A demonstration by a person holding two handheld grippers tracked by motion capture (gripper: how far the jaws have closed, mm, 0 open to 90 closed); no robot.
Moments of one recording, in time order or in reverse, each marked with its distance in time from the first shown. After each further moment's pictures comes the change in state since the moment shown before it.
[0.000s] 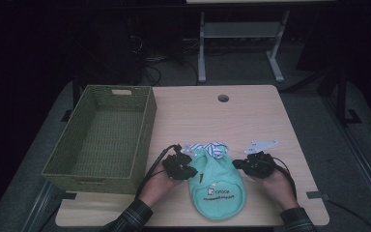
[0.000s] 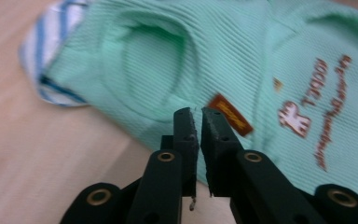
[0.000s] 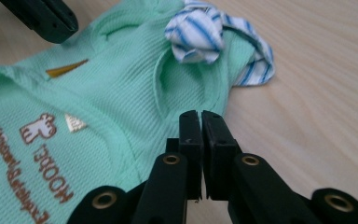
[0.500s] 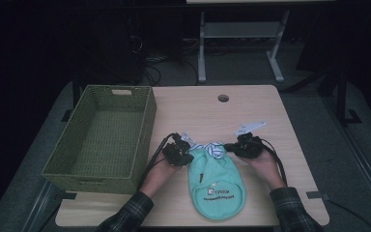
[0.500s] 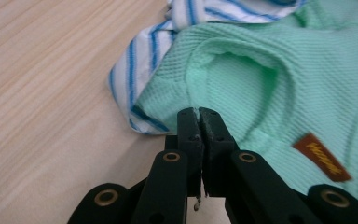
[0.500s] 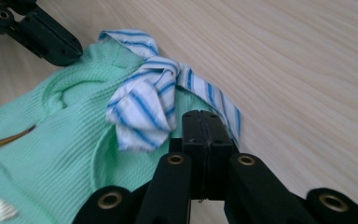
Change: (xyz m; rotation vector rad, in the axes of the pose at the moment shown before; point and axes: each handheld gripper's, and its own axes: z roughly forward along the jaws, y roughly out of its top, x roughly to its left) left arm 0.031 0.016 0.013 0.010 0.109 -0.041; right arm -0.032 0.041 0.036 -0.019 0.020 0.014
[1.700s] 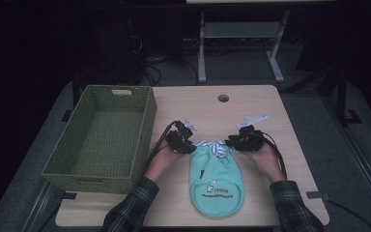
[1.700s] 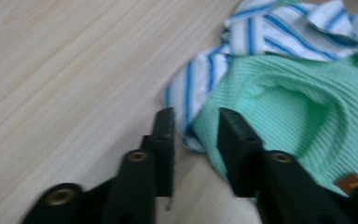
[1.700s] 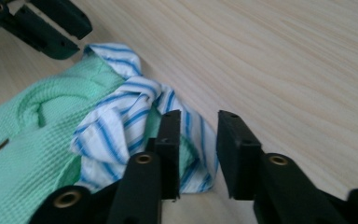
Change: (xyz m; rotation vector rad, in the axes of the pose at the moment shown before) left arm 0.030 0.031 0.008 -0.003 0.031 0.014; right arm -0.023 0.008 0.001 -0.002 -0.049 0.040
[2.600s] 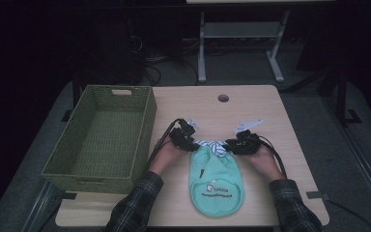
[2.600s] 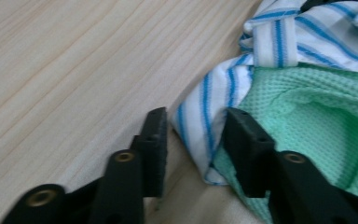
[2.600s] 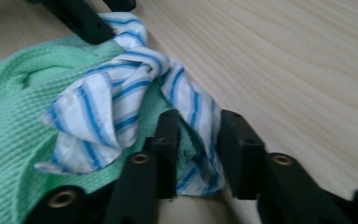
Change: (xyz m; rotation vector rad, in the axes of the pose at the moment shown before) left arm 0.013 0.004 0.028 -0.008 -0.045 0.024; right arm -0.005 -0.016 0.023 0.016 0.057 -0.054
